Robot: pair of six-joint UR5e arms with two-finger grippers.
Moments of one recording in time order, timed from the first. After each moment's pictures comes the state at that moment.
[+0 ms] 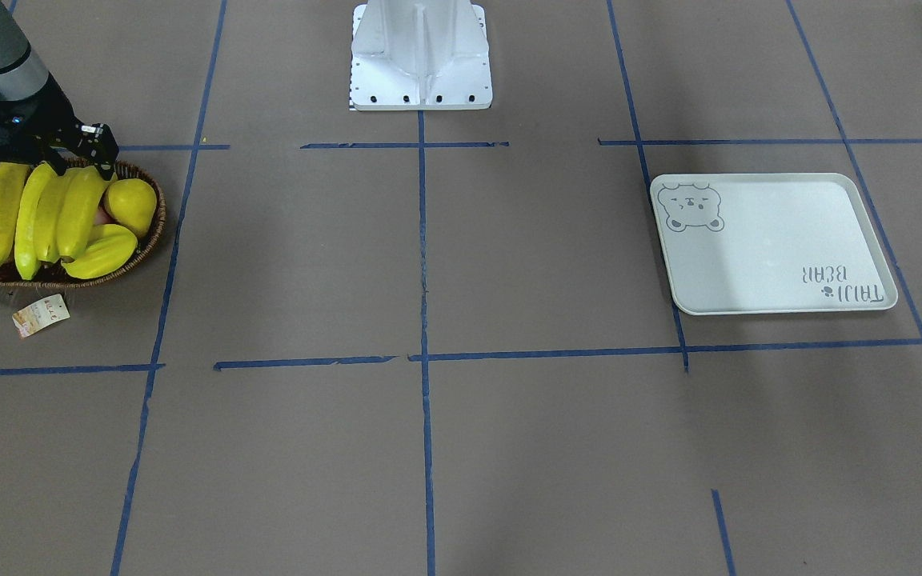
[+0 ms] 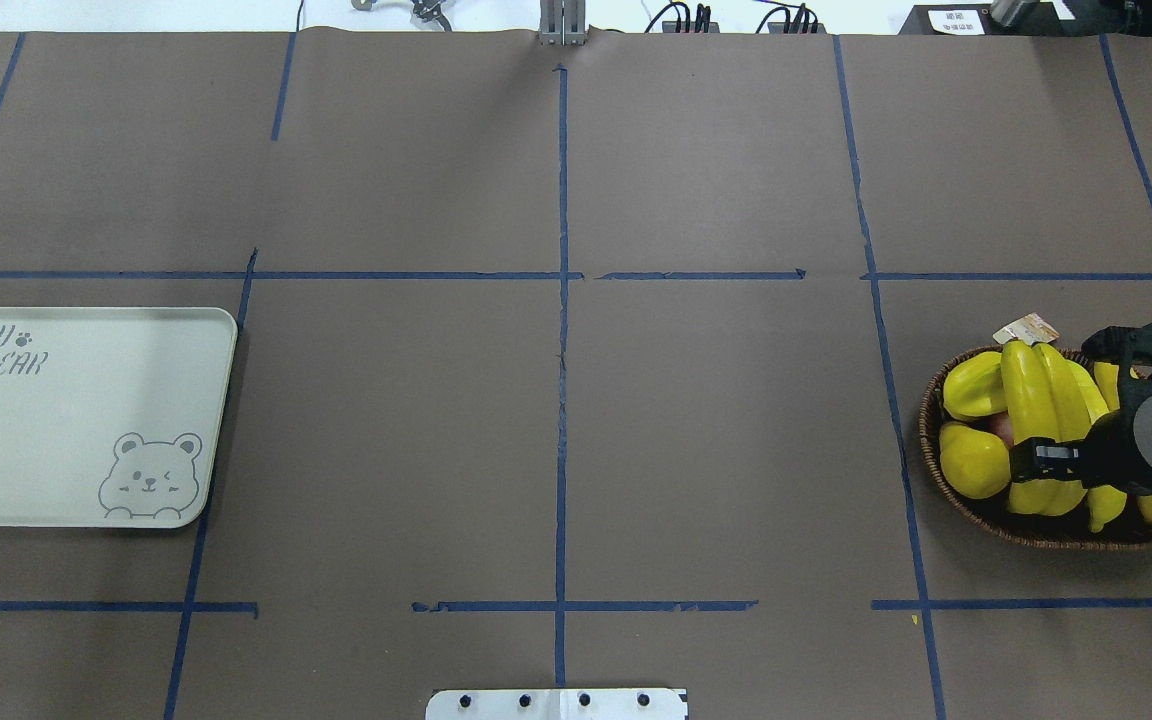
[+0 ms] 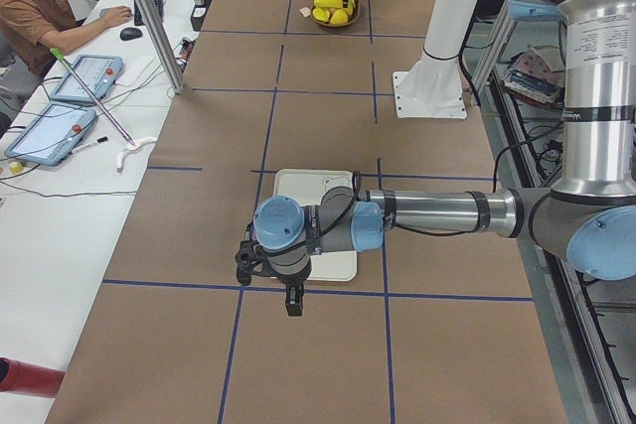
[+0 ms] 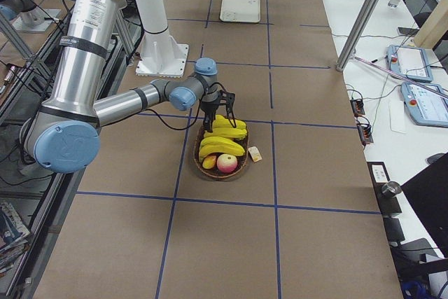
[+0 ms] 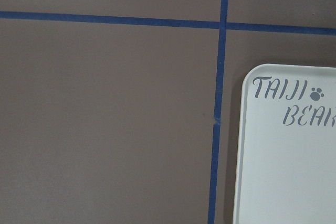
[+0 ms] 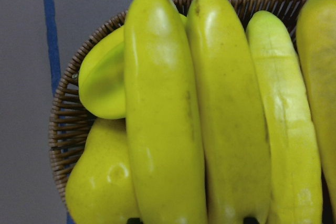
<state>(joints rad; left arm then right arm) -1.62 -1.48 -1.67 -1.47 -2.38 0.06 0.67 -1.86 2.13 -1.23 1.95 1.15</state>
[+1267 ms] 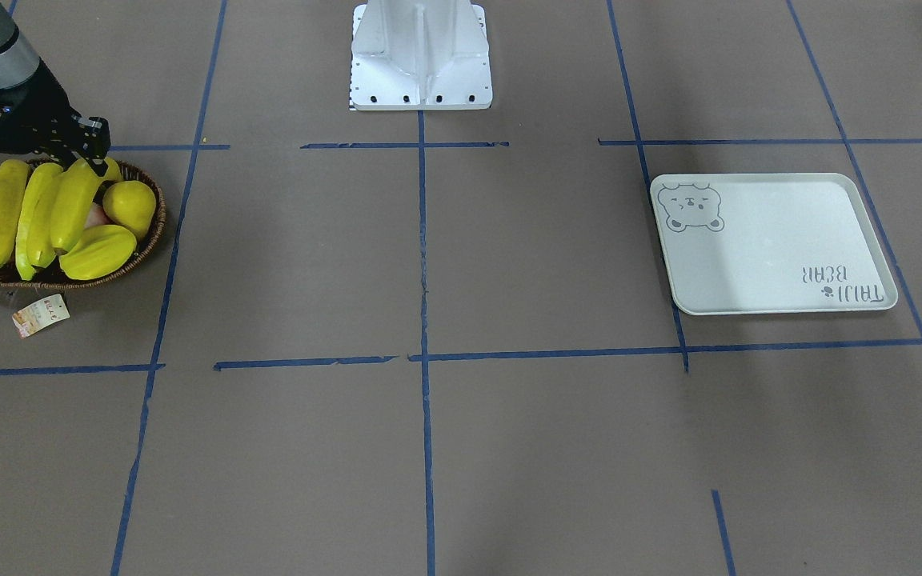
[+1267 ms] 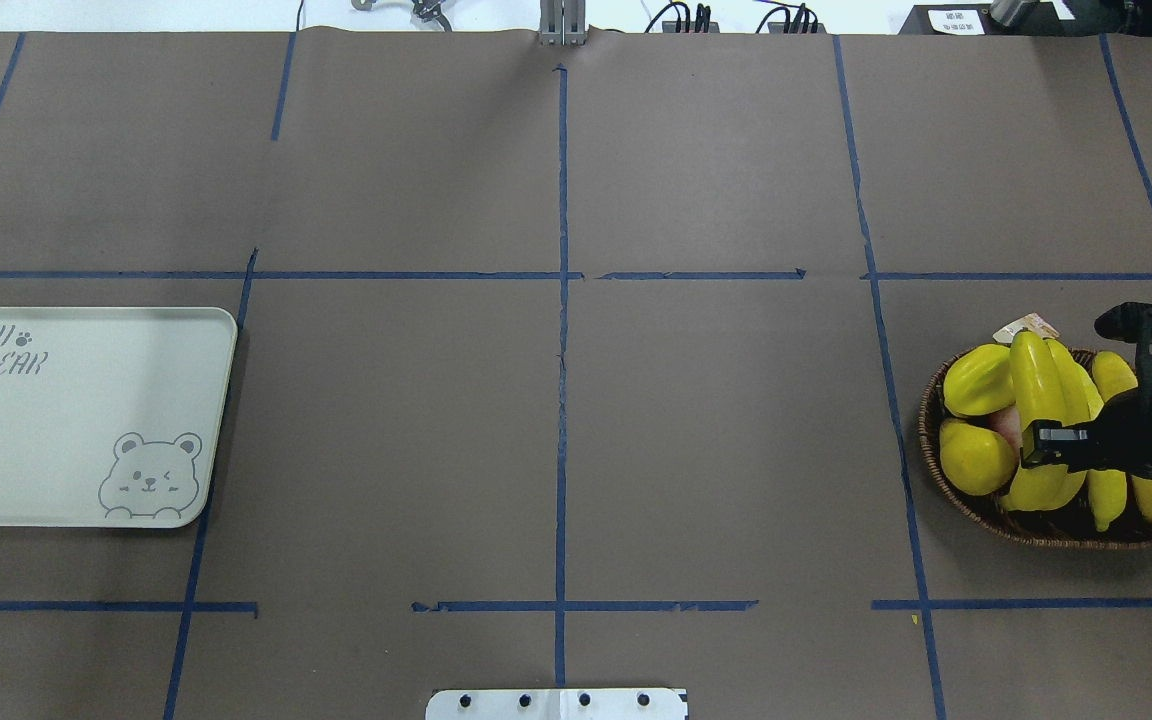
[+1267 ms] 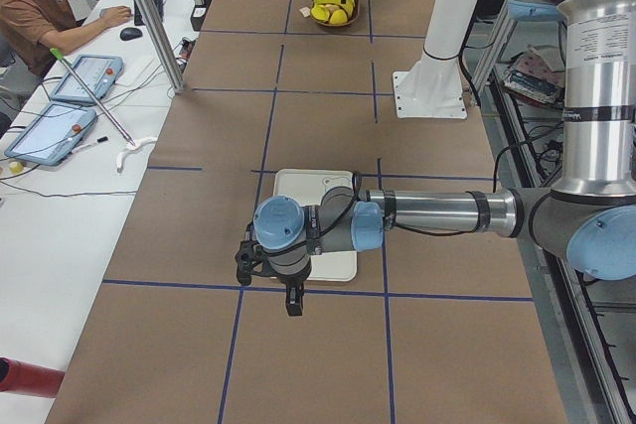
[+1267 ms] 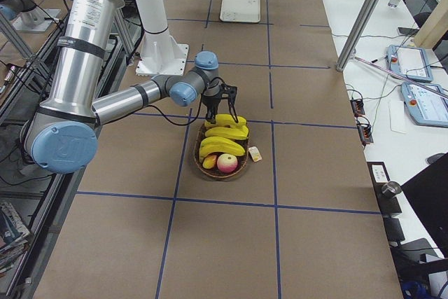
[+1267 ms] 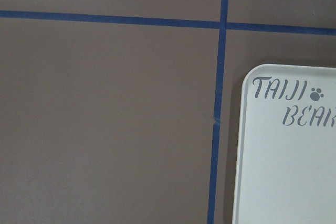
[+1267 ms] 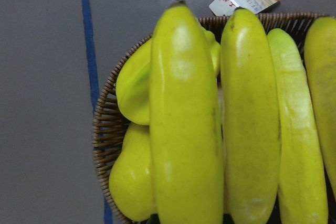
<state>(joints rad) -1.62 -1.48 -1.67 -1.47 -2.38 0.06 0.73 -1.86 2.18 -1.23 2.01 1.14</state>
